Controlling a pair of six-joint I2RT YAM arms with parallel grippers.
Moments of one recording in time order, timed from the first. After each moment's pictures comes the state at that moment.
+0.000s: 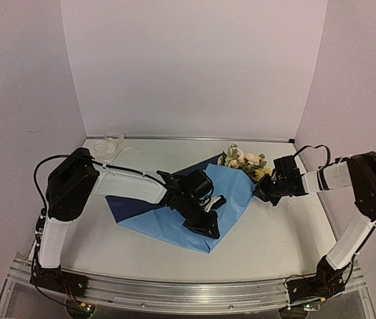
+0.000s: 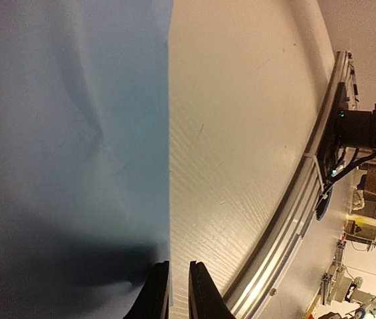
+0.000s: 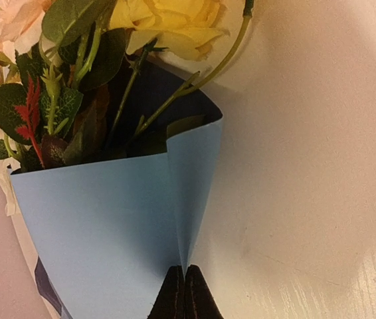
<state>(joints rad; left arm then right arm) -1.08 2.14 1.54 -0.38 0.54 -0.55 0.30 1.70 0.80 0.05 -0.20 0.98</state>
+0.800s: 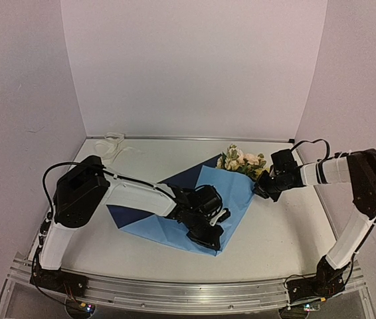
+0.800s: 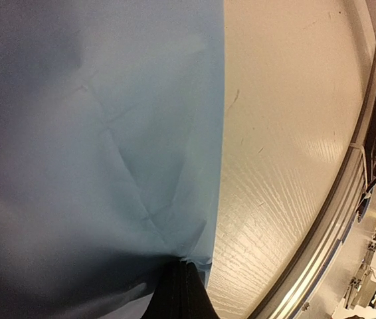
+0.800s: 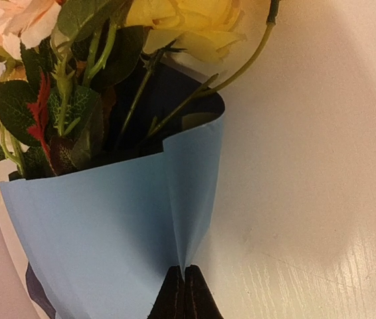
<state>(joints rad) -1.16 2.22 1.55 -0.41 0.42 -0.55 0.30 1.71 0.90 -0.11 -0.19 0.90</state>
